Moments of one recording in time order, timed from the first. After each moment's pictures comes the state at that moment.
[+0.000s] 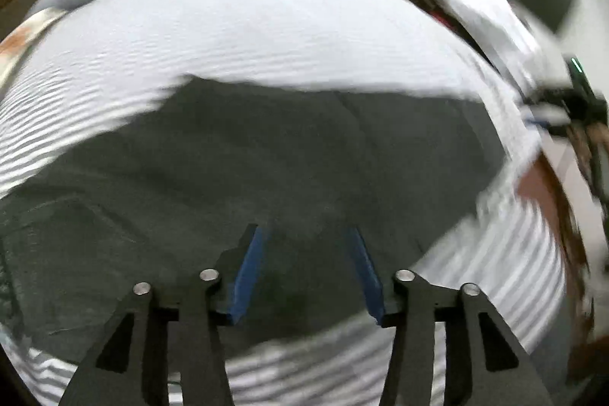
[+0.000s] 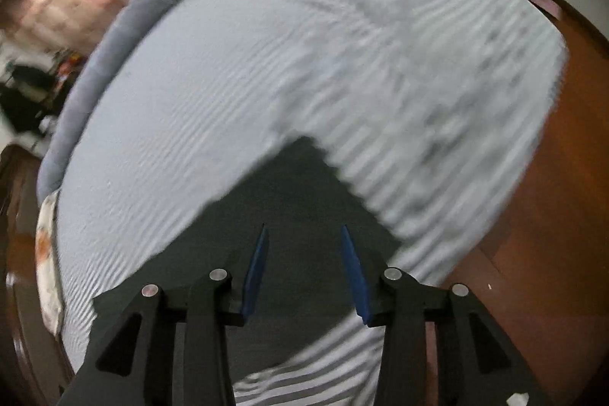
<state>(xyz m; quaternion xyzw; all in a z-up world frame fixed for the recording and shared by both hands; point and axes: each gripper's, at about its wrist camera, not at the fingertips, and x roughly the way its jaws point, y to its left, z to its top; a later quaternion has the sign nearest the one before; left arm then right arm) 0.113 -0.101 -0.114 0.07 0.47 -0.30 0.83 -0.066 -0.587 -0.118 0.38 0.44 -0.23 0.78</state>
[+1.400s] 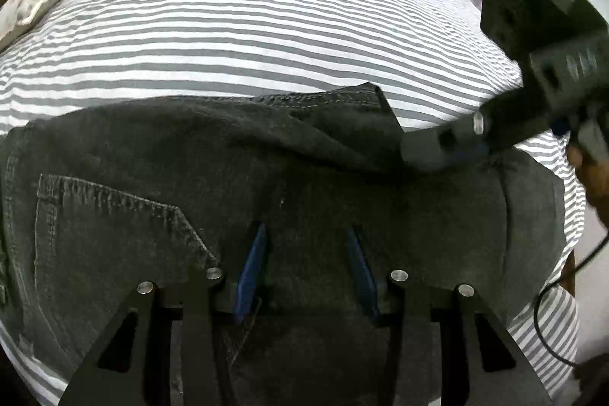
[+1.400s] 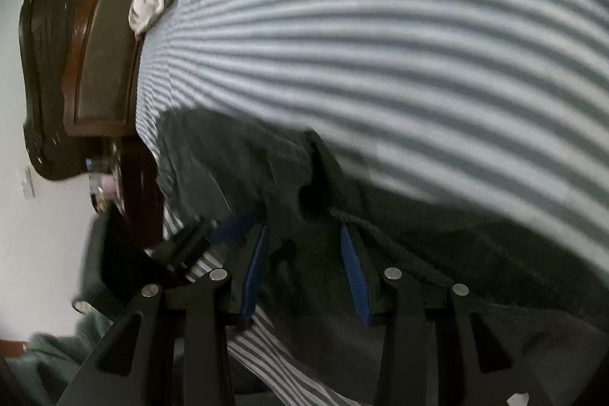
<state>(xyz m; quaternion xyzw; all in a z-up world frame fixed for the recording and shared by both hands) 0.186 -0.052 -0.168 -0.01 0.54 -0.18 0.82 0.222 -0.238 -0.195 0.20 0.70 0.30 0.61</state>
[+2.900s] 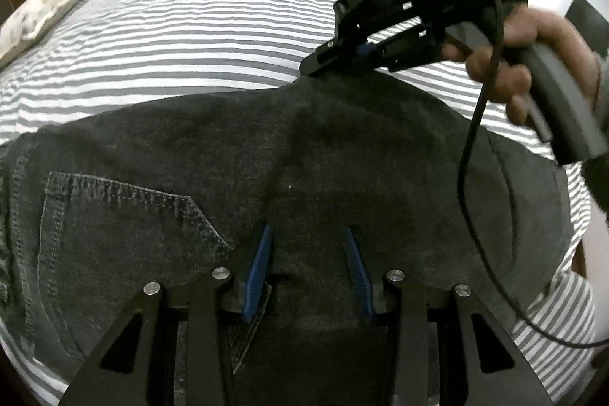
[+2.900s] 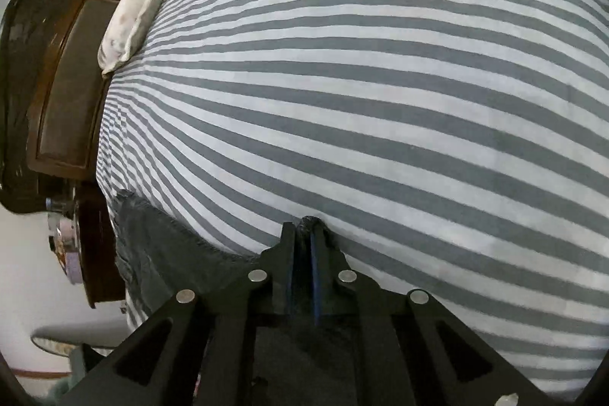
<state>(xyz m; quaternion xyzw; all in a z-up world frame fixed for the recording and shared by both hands) 0.157 -0.047 -0.169 0.01 0.50 -0.19 0.85 0.311 -0.204 -0.202 0.16 0.66 0.23 0.70</state>
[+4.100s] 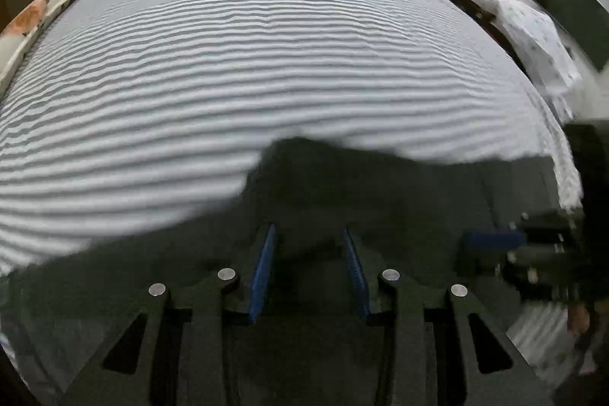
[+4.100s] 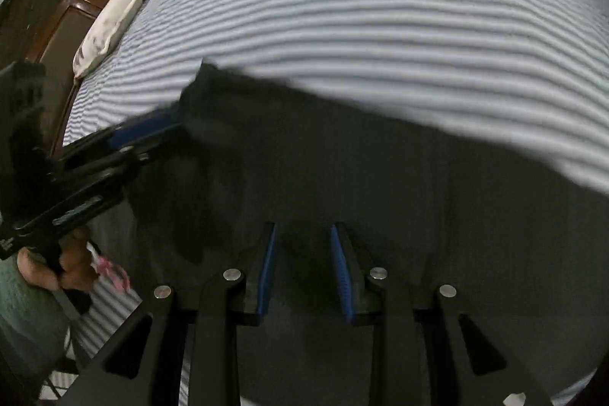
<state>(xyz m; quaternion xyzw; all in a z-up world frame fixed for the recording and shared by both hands) 0.204 -0.070 -0.140 0.07 0.51 -0.27 0.82 0.138 -0.290 -0.188 0.14 0.61 0.13 0.77</state>
